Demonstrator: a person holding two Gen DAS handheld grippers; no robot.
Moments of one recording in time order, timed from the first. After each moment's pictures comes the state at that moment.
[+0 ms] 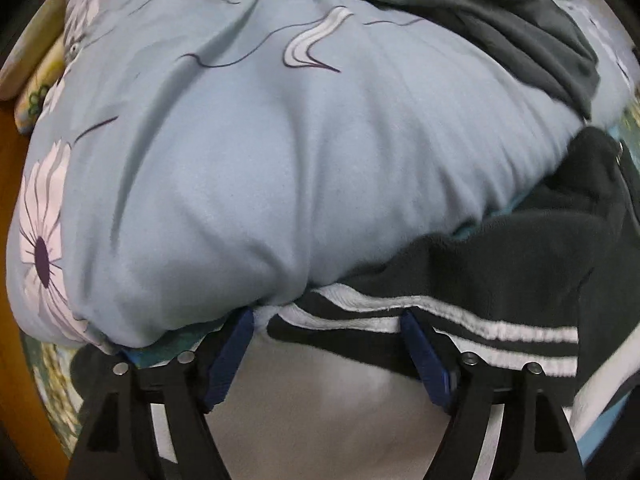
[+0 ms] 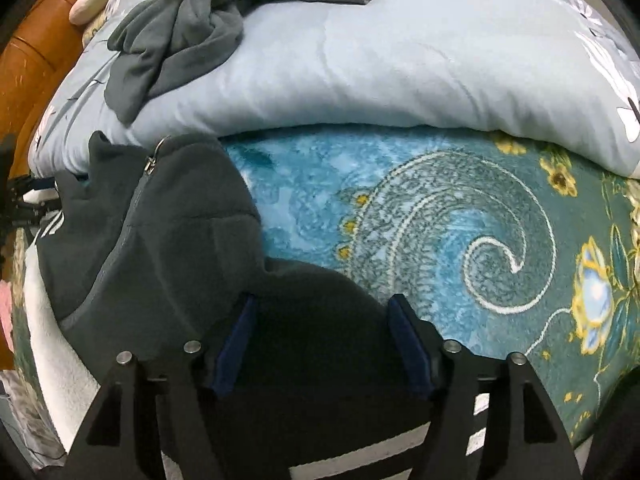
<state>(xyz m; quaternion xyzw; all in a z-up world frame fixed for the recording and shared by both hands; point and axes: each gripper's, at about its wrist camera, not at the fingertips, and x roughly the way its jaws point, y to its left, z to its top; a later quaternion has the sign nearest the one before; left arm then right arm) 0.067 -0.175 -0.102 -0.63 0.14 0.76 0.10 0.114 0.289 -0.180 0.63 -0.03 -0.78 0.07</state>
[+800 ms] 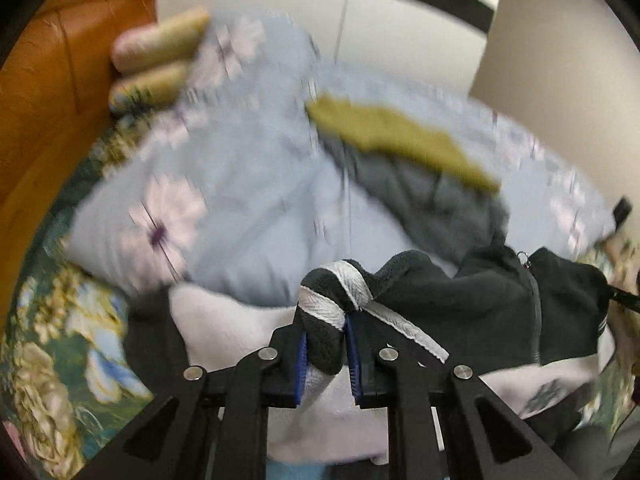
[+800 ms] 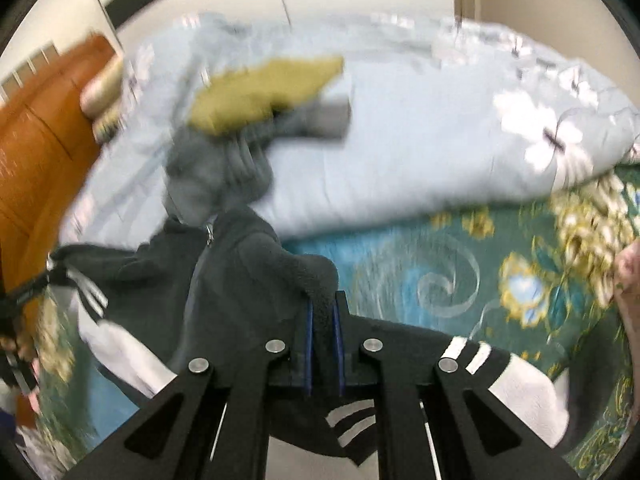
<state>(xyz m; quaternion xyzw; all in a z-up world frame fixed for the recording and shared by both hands) 0.126 -0.167 0.039 -0.40 -0.06 0.91 0.06 0.158 0.283 -0.029 0.46 -0.11 -0.88 0.02</state>
